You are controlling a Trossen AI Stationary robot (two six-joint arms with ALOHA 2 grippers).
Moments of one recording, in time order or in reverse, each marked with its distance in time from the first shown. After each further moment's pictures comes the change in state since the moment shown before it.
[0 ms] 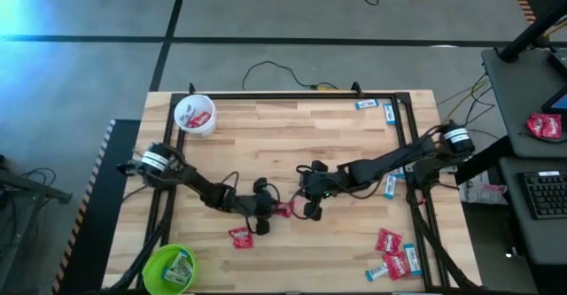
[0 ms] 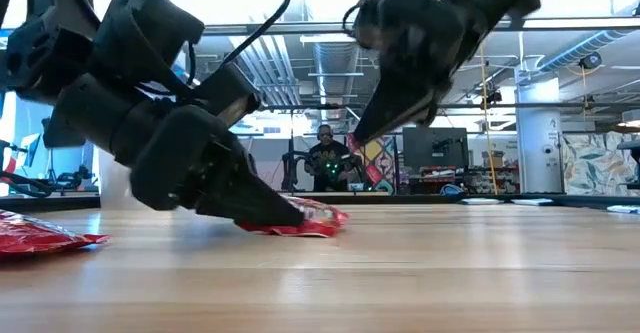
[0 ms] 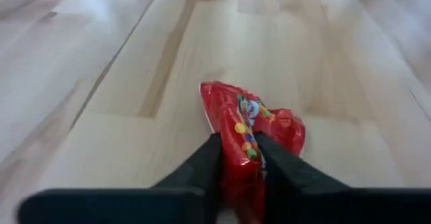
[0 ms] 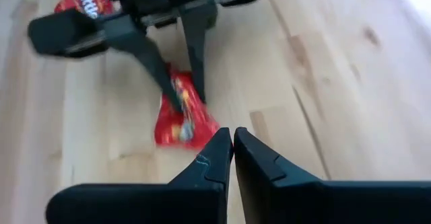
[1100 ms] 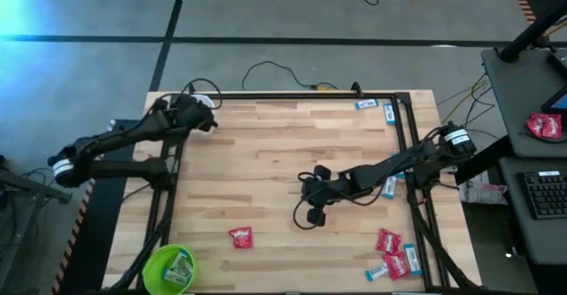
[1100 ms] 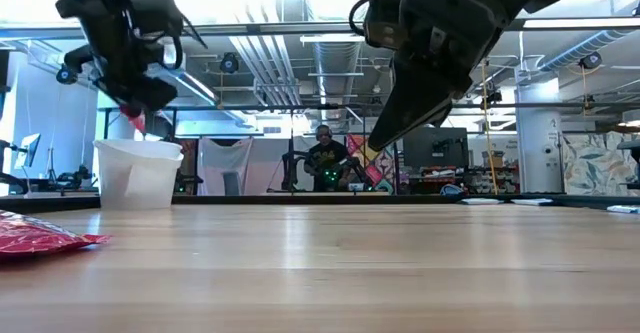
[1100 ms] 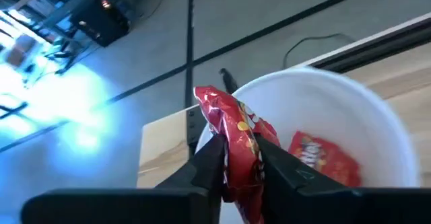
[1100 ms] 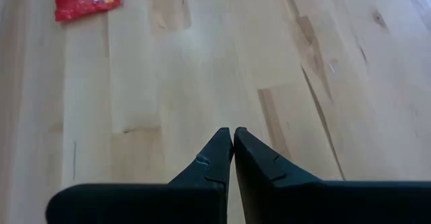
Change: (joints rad) left arm 0.885 -1.030 0.122 -1.674 -0.596 -0.196; right arm 0.059 0.007 -0.002 -0.042 0.047 0.013
